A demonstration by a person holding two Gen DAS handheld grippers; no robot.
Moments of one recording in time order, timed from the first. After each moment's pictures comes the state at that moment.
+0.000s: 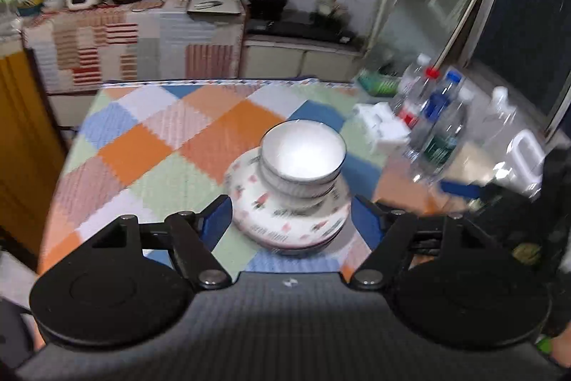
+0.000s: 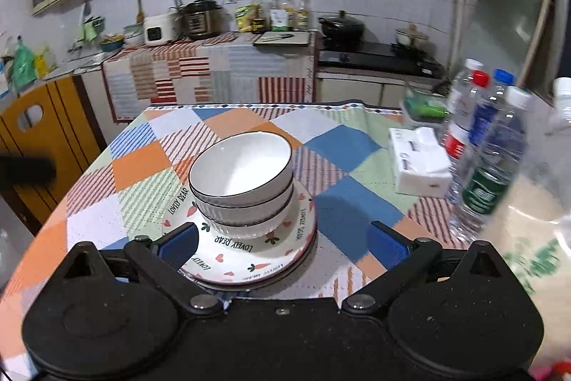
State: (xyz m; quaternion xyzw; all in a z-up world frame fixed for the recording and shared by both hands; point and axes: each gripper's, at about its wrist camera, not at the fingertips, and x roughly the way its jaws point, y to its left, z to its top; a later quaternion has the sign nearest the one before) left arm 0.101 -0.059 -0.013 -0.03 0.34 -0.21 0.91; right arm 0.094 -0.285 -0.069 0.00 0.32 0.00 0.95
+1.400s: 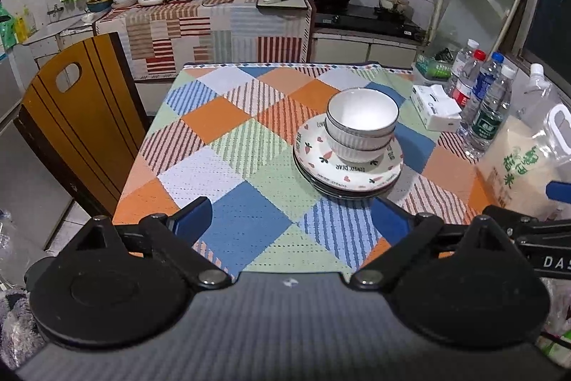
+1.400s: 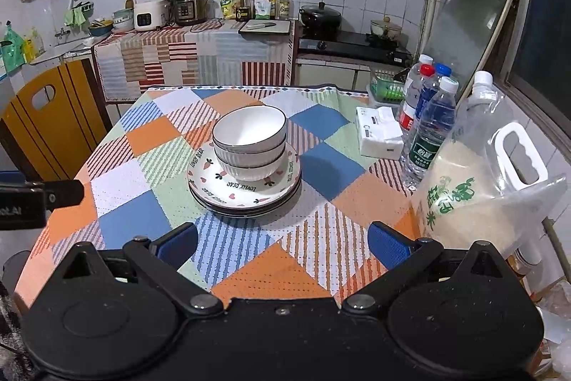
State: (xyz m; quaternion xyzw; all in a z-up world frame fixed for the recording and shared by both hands) left arm 0.016 -0.031 -0.011 -0.01 0.36 -0.10 0.93; right arm -0.020 -0.255 -0.025 -0.02 0.35 -0.04 0.94
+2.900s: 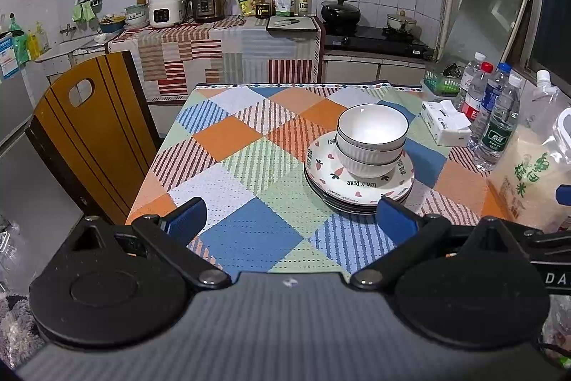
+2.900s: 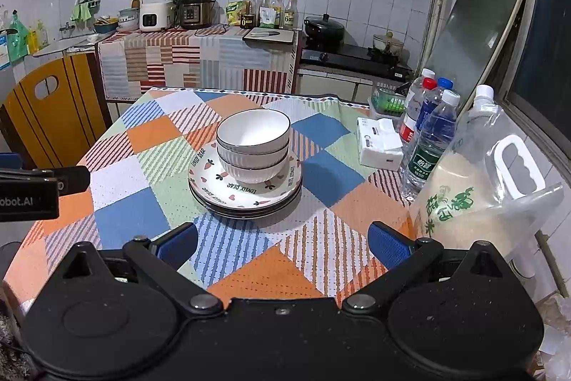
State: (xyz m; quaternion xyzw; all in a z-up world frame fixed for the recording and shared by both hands) left arm 0.007 -0.031 -0.021 0.00 0.31 -0.08 0.95; right arm -0.028 -0.243 -0.031 -0.05 0.33 -0.04 0.94
